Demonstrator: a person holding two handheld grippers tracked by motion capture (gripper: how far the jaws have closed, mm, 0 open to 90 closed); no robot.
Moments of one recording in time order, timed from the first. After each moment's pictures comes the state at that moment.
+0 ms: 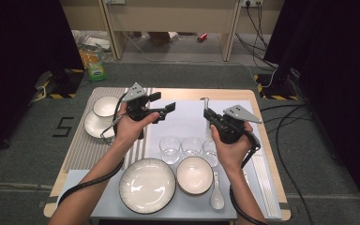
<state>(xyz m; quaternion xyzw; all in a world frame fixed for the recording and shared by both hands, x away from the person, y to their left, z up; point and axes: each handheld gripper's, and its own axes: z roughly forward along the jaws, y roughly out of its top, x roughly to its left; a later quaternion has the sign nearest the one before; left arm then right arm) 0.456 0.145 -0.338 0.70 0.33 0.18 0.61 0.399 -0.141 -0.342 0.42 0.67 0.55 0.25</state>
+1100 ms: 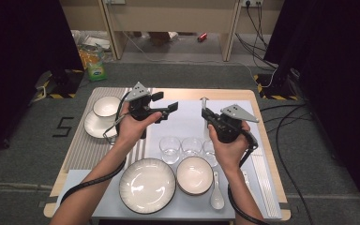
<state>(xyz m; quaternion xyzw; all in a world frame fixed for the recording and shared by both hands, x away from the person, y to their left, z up) 0.457 0.138 -0.336 0.70 0.33 0.18 0.61 0.402 -0.136 -0.344 0.42 0.68 0.55 0.25</state>
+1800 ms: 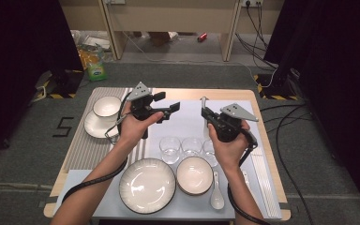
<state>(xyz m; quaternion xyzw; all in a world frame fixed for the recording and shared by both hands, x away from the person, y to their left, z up) 0.457 0.133 -0.336 0.70 0.32 0.17 0.62 0.404 -0.135 -0.342 0.42 0.68 0.55 0.25</state>
